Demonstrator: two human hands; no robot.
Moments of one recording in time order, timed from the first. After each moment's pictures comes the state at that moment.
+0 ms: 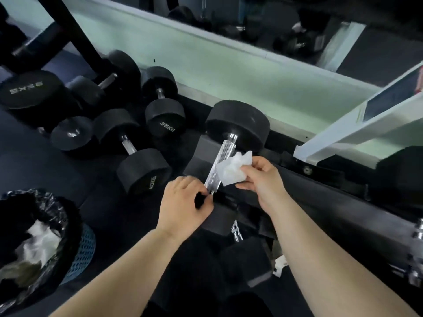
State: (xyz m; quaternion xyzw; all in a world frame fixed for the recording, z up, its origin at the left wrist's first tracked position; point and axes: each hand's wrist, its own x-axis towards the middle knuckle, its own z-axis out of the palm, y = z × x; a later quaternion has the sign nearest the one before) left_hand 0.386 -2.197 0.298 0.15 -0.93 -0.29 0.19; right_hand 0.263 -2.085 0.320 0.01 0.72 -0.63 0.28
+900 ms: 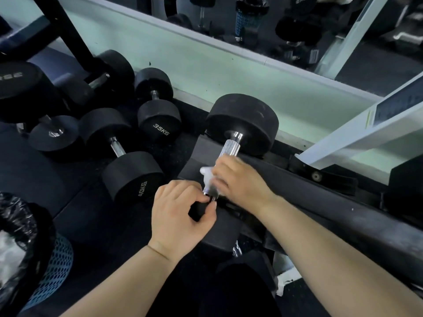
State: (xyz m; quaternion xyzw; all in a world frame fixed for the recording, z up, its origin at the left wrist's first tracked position) left_hand 0.380 -2.202 0.252 0.11 -0.87 -0.29 0.38; right_hand 0.246 -2.115 0.262 -0.56 0.80 -0.22 -0.06
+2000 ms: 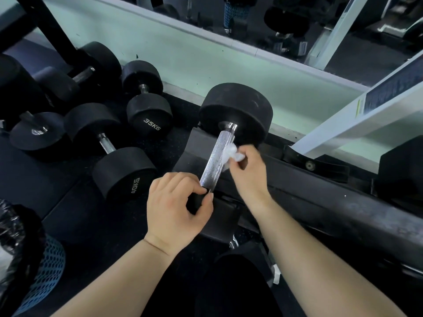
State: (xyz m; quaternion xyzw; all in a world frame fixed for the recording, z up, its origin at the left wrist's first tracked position) left_hand 0.378 -2.203 0.251 0.11 -0.87 -0.28 0.39; right_hand 0.254 -2.111 0.252 -0.16 0.85 -0.50 0.05
